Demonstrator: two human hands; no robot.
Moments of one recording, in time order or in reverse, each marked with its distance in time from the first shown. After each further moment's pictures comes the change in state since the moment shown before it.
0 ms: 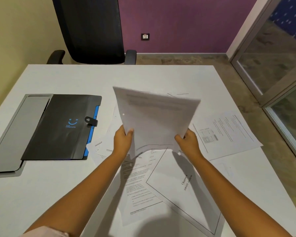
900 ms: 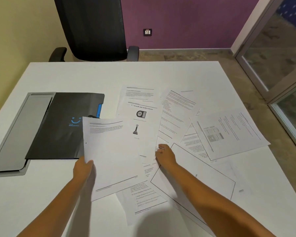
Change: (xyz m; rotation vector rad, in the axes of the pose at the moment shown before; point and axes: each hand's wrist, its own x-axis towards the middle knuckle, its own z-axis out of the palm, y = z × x) left_hand -0.002 -0.123 -0.114 0.353 0.137 -0.394; right_hand -0.019 0.041 0.091 -0.099 -0.177 0.393
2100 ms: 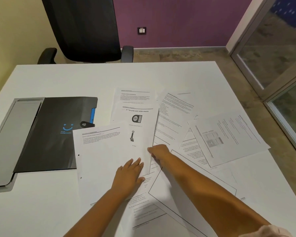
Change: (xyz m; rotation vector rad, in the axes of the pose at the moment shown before) left_hand -0.046 0.042 0.109 0.807 -0.405 0.799; right_hand 0.043 -0.041 -0.003 -0.040 -0.122 0.251
